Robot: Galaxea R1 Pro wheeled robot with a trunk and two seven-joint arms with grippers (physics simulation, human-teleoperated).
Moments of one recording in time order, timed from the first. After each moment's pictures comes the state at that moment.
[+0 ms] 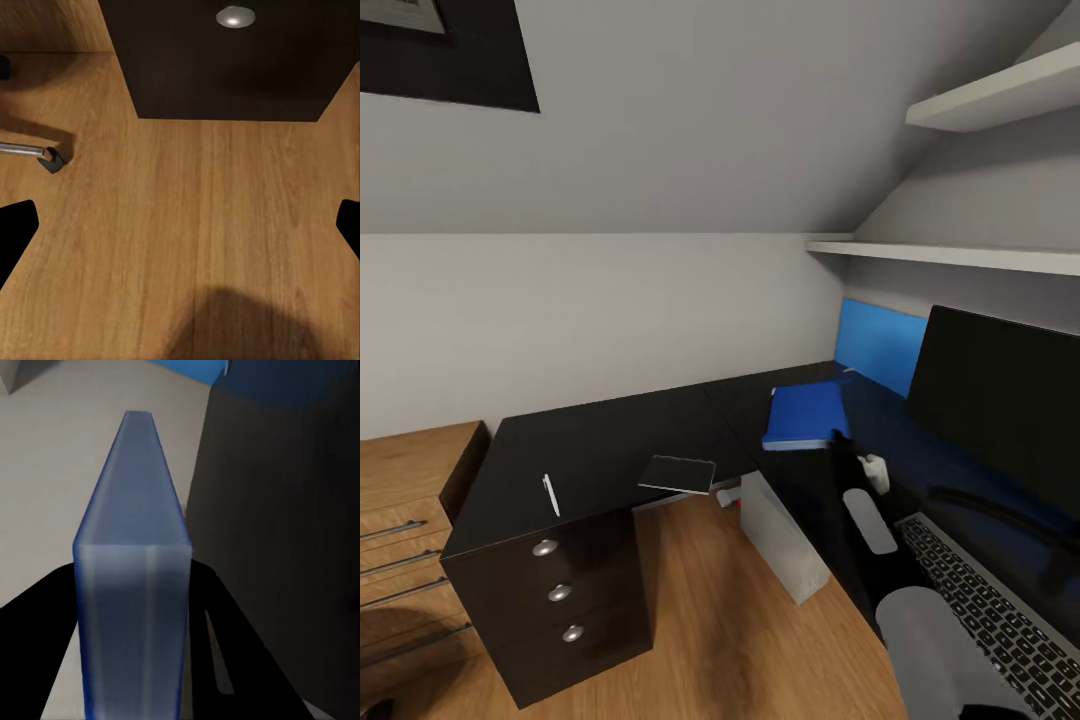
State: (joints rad) left arm -0.23 0.01 -0.40 -0.02 0.72 -0.64 0.18; right arm -0.71 0.09 -0.12 -0.81 -1.11 -0.17 -0.09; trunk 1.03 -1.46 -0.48
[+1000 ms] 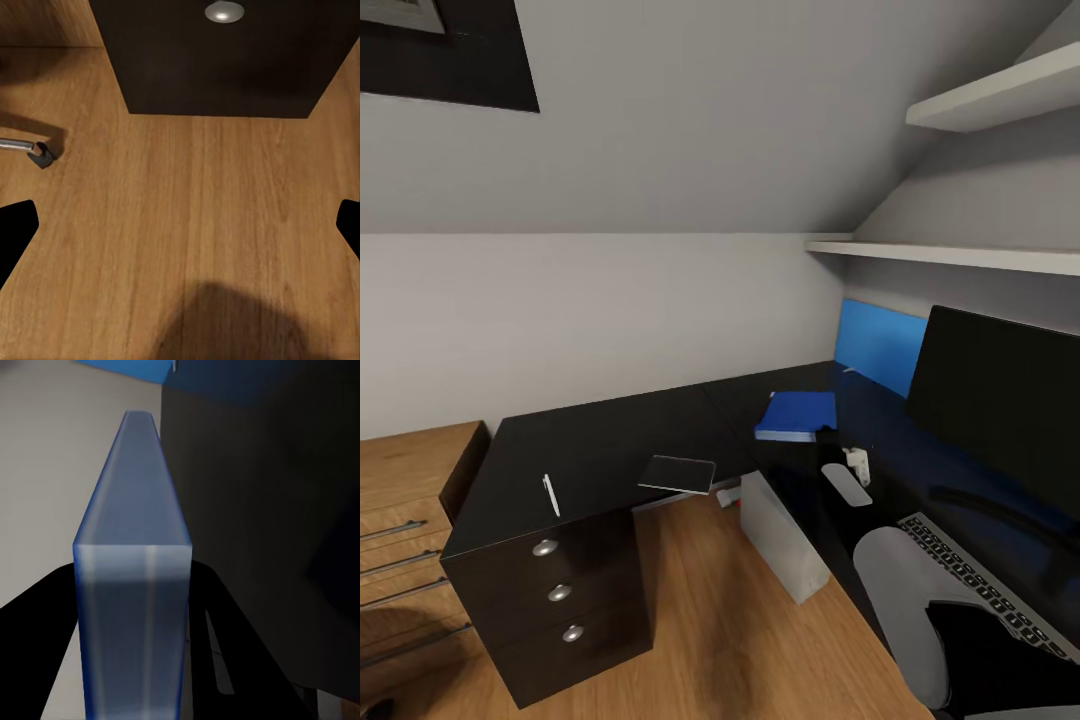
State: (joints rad) left arm -0.23 0.00 -0.40 -0.02 0.72 -0.64 0.18; right arm -0.94 0.11 -0.11 -0.45 -1.25 -0.31 -0.09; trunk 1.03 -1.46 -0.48
